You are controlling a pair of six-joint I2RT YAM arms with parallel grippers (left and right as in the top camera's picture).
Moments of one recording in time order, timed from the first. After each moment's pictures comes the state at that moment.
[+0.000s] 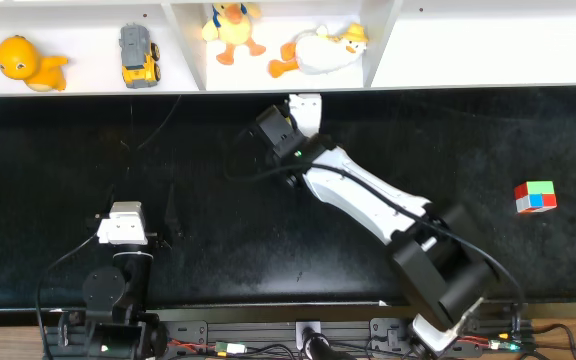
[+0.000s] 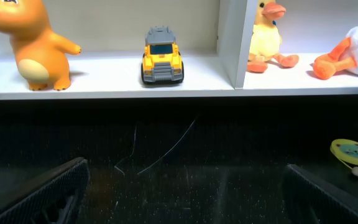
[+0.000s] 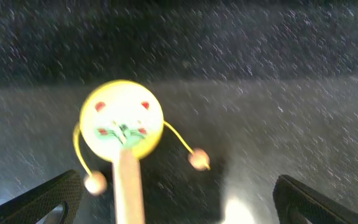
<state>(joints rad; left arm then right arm) -0.07 0.01 0.01 -0.08 -0.06 0.01 0.72 1.89 1.26 -0.54 0.47 0.68</state>
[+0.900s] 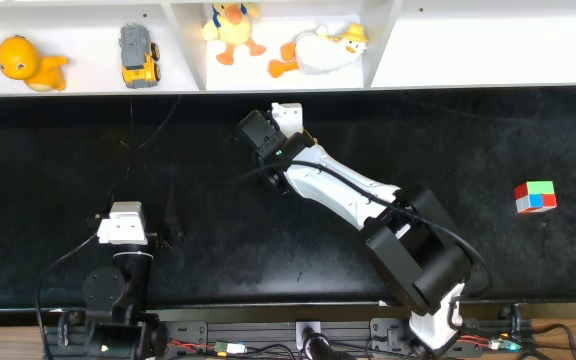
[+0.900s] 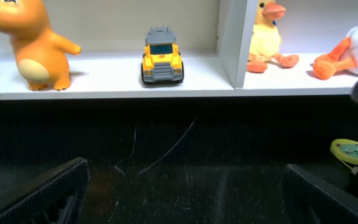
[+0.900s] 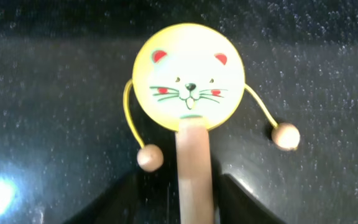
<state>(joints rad) -0.07 0.01 0.01 -0.08 -0.06 0.01 0.76 1.99 1.32 -0.58 0.35 0.69</state>
